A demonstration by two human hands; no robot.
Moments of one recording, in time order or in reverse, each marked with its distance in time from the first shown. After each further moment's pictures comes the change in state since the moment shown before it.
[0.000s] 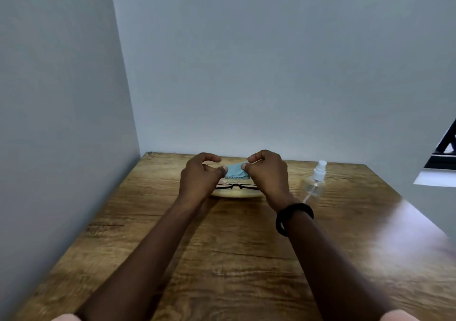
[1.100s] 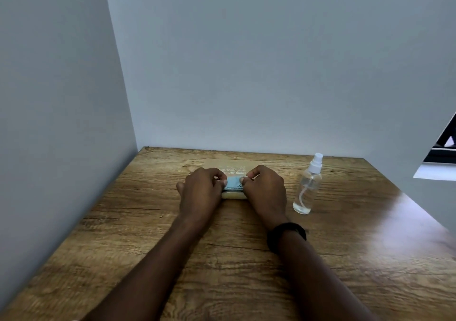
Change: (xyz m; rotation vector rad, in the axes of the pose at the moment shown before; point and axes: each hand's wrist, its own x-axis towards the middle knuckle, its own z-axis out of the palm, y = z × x) left_hand -0.025 -0.025 0.019 0.553 0.064 0.203; right_hand -0.036 0.033 0.003 -0.205 0.058 -0.067
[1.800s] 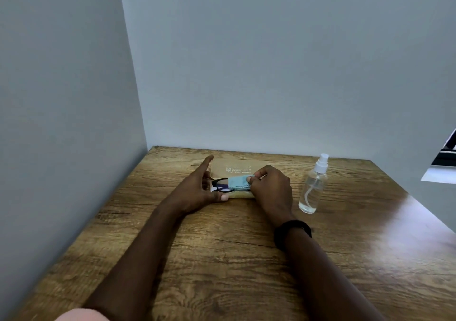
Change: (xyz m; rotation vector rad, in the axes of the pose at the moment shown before) left_hand 0.015 -0.044 -0.033 -0.336 -0.492 -0.018; right_hand -0.001 -0.001 0.000 0.003 -0.009 0.041
